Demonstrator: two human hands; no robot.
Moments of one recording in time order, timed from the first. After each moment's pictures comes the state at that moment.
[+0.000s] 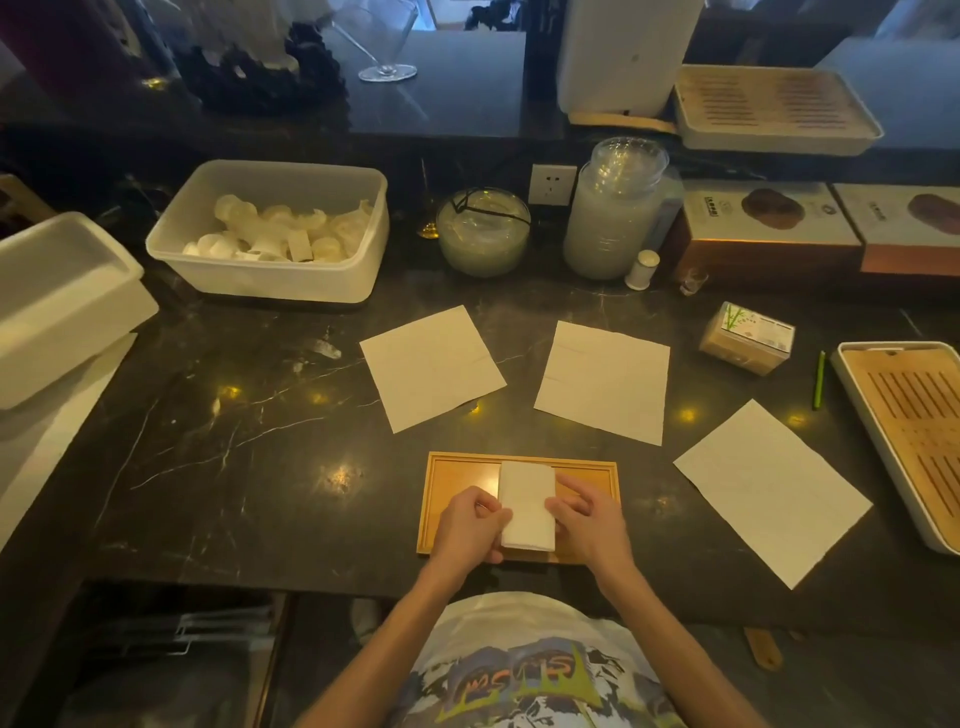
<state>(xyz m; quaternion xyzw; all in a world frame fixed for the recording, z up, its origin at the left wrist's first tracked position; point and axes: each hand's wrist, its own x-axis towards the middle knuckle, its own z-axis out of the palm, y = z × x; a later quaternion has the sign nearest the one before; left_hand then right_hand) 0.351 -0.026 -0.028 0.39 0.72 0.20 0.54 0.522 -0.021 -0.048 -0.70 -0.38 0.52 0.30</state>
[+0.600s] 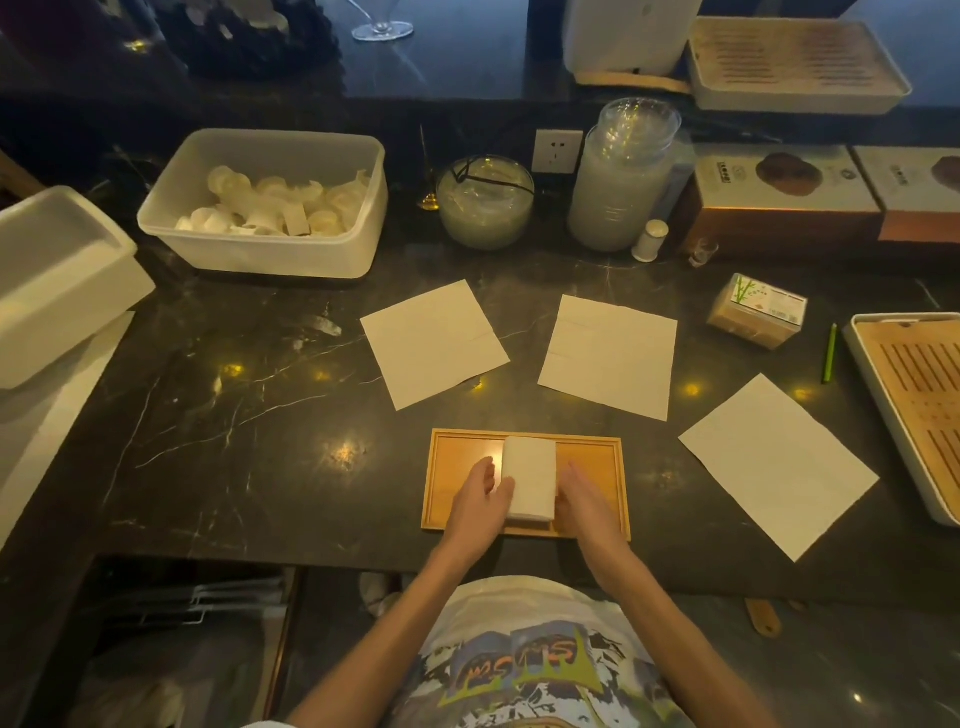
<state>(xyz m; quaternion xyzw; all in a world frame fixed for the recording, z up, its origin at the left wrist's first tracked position) 0.358 -0.032 -0.045 0.41 0.68 0.23 0.56 0.512 -0.033 -0.052 -0.66 -0.31 0.63 0.27</state>
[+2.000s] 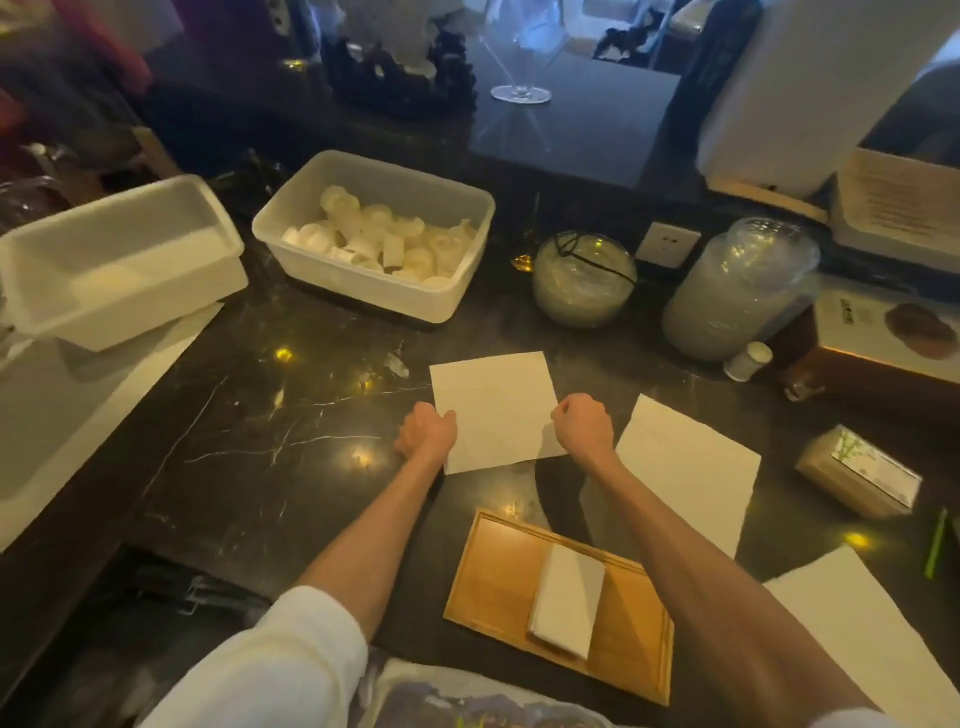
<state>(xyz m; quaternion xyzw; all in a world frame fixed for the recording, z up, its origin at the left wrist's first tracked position) 0.221 0.150 -0.031 0.28 0.88 0.14 0.35 0.408 0.215 -0.018 -0.72 -0.62 0.31 0.07</state>
